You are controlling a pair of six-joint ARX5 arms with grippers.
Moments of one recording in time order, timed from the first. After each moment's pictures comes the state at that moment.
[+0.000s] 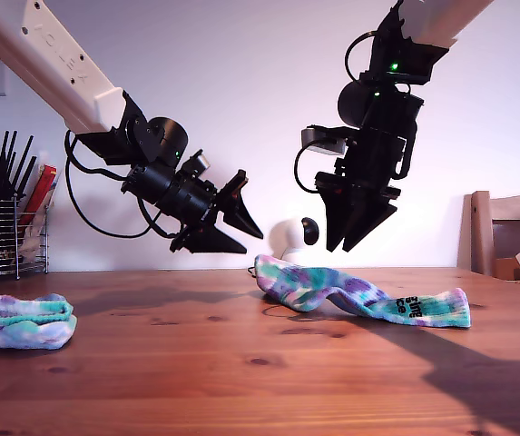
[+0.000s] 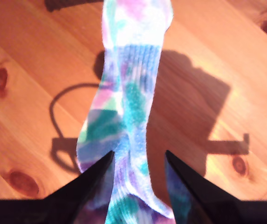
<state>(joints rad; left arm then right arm) -0.31 2.49 2.10 -0.31 0.64 -0.29 0.29 2.29 2.08 -0.98 -0.23 -0.45</state>
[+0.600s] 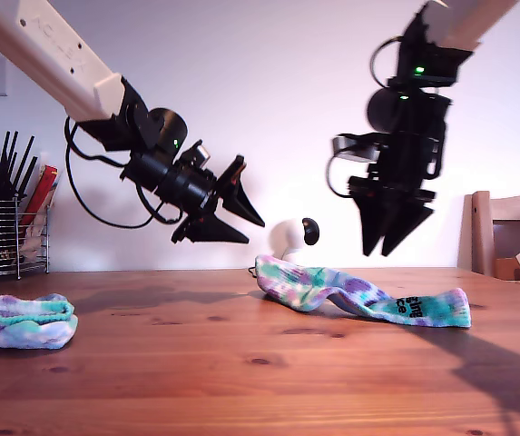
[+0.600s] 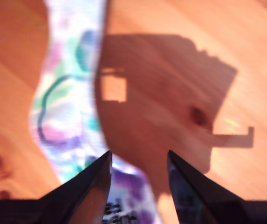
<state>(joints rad) -0.31 2.49 2.21 -0.44 0.71 -0.27 0.20 2.29 2.08 -1.02 -0.23 -0.45</state>
